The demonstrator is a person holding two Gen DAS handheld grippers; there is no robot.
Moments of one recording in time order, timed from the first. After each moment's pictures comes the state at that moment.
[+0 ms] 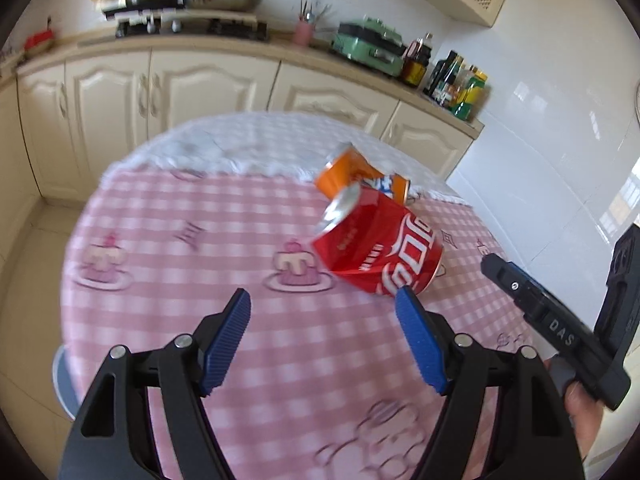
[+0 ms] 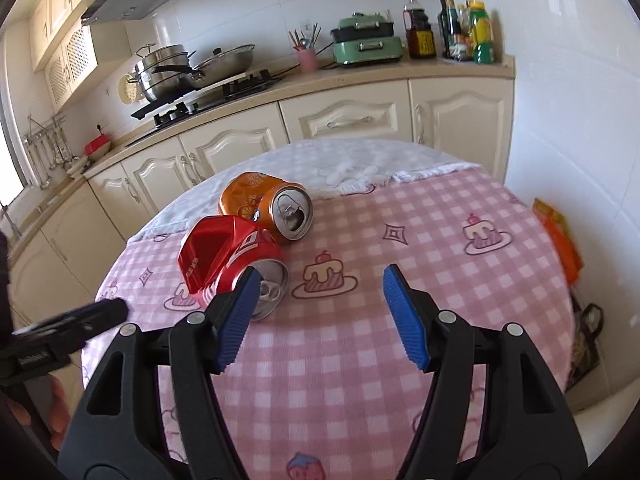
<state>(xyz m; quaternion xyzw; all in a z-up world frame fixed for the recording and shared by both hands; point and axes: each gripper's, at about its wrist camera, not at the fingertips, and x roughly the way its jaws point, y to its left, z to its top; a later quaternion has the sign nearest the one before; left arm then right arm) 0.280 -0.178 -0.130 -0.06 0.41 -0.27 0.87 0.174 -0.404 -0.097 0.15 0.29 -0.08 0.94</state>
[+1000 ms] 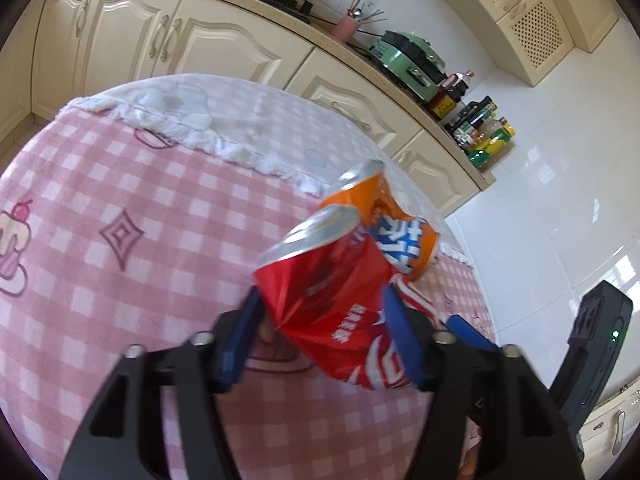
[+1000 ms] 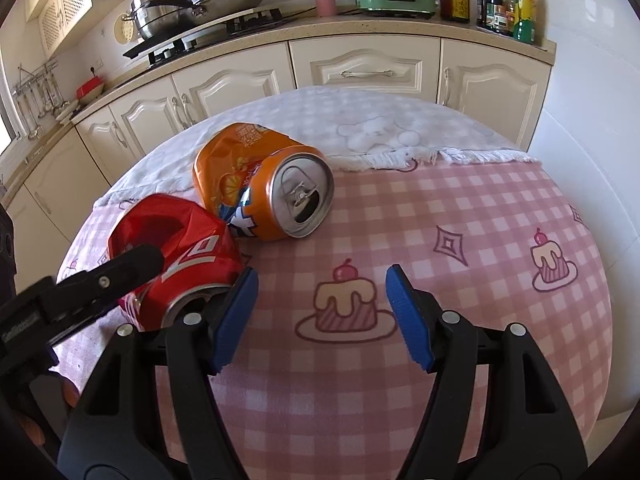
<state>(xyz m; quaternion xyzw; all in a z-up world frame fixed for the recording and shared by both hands) 0.347 -0.197 -0.171 -0.21 0.43 -0.25 0.84 0.260 -0.394 -0.128 0.09 0.39 -0.07 0.91</state>
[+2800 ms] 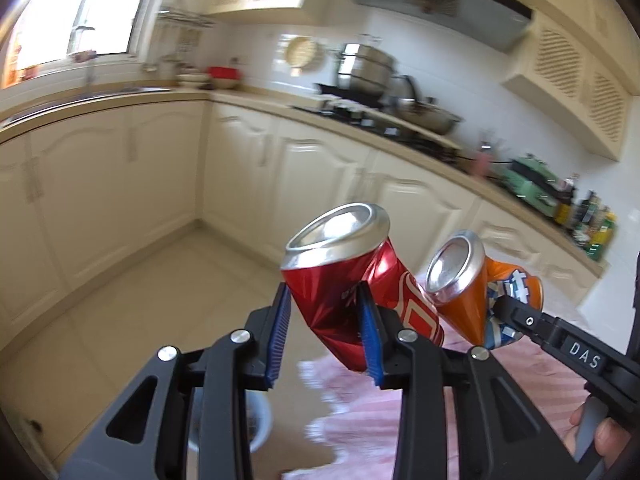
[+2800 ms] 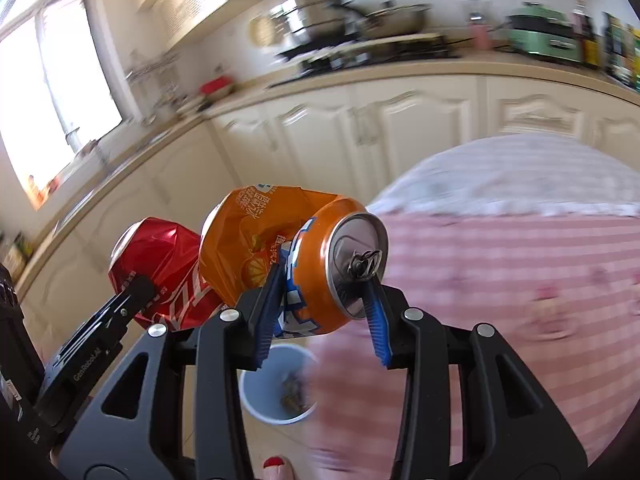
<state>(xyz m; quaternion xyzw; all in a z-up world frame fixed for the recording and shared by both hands) 0.252 0.109 -0.118 -0.14 0.26 0.03 0.95 0.282 -0.118 -0.080 0.10 0.33 0.14 0.93</state>
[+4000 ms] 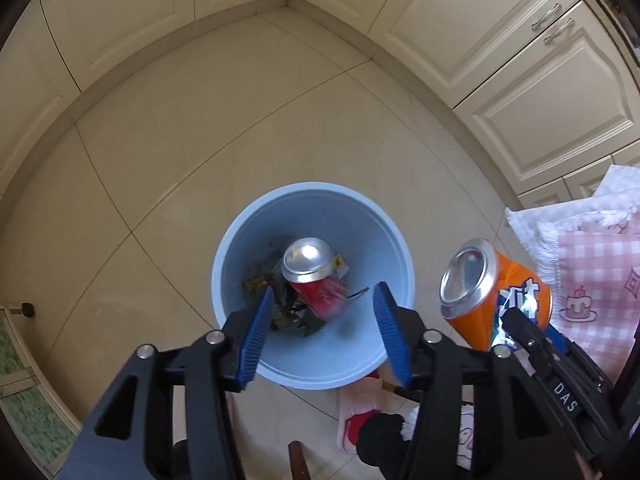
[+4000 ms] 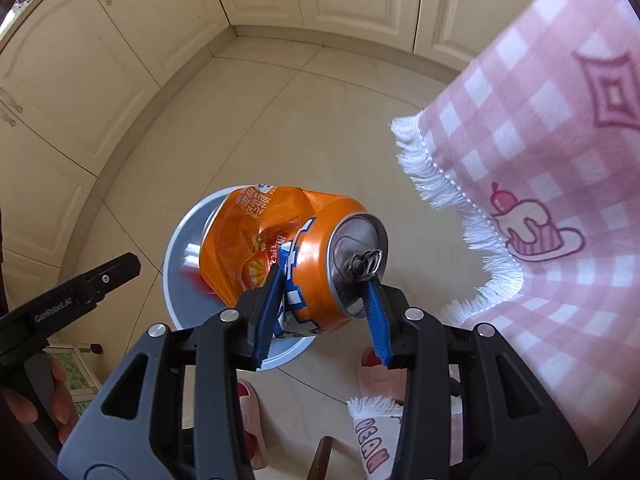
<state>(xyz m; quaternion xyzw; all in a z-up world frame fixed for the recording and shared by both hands) 0.358 0.277 -0.465 -0.23 0.58 0.08 0.78 0.389 0.037 -0.423 -0.01 0.58 0.13 0.80</state>
